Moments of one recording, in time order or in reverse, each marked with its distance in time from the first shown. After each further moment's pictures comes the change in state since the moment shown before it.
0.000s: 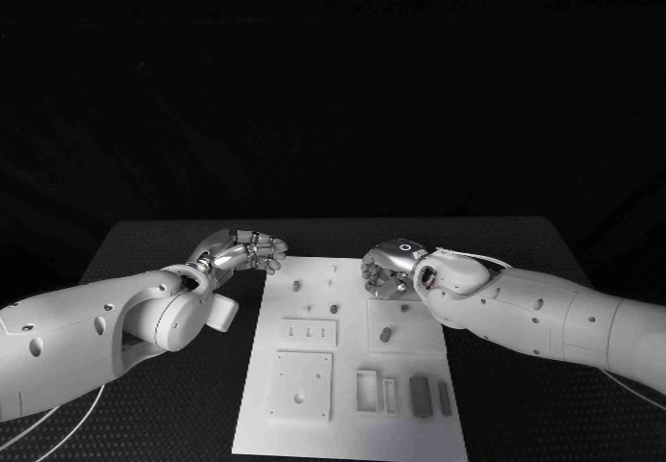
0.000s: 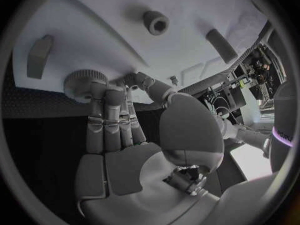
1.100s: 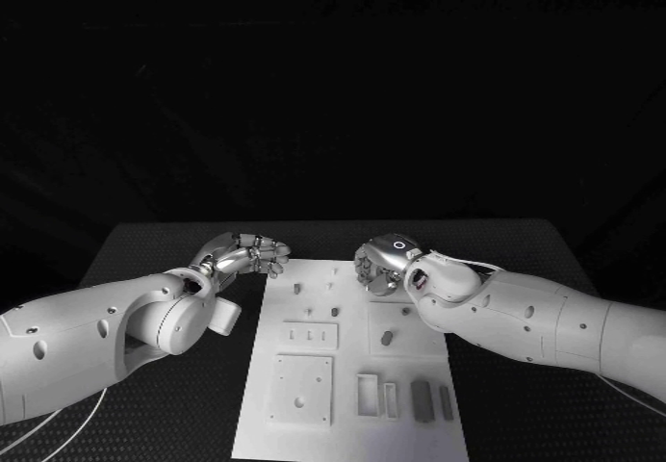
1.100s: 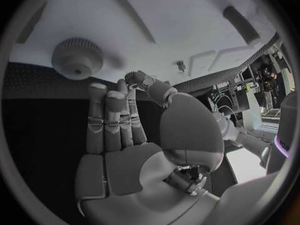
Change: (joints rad) left arm 0.000 0.006 0.000 -0.002 0.001 0.005 0.000; left_hand -0.012 -0.005 0.000 0.000 0.000 -0.004 0.003 0.000 0.001 -0.003 -0.003 0.000 0.000 0.000 0.000 0.000 0.004 0.001 0.000 0.000 0.000 0.001; right arm 0.010 0.029 -0.003 0.026 -0.066 -0.130 -0.104; right_hand 0.002 0.037 0.053 -0.037 -0.008 0.082 -0.039 0.036 0.052 0.043 -0.029 0.031 0.052 0.013 -0.016 0.079 0.046 -0.015 0.015 -0.019 0.107 0.000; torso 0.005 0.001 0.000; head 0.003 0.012
